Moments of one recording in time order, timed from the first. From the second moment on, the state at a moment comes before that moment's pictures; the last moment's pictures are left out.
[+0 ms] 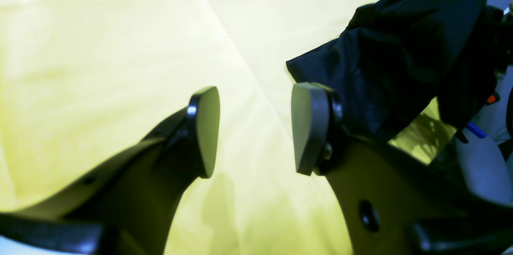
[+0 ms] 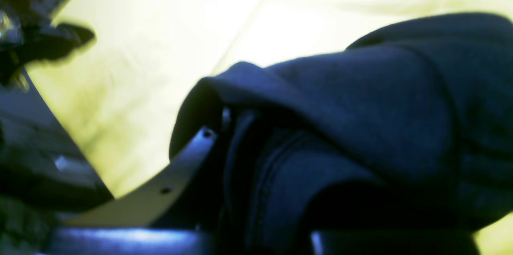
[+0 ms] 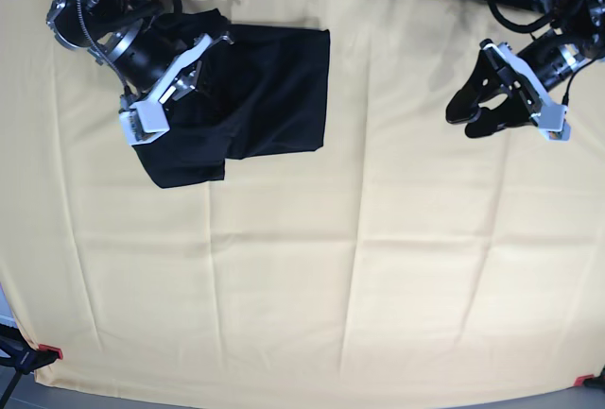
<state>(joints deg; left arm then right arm) 21.6 -19.0 -34.5 109.4 -76.2 -45.7 64.2 -22.4 -1.3 14.3 130.2 42.0 34.1 -62.5</state>
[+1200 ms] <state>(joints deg) 21.5 -19.4 -34.5 109.4 -76.5 -45.7 64.5 -14.1 -0.1 -2.4 129.8 28.1 40.7 -62.0</state>
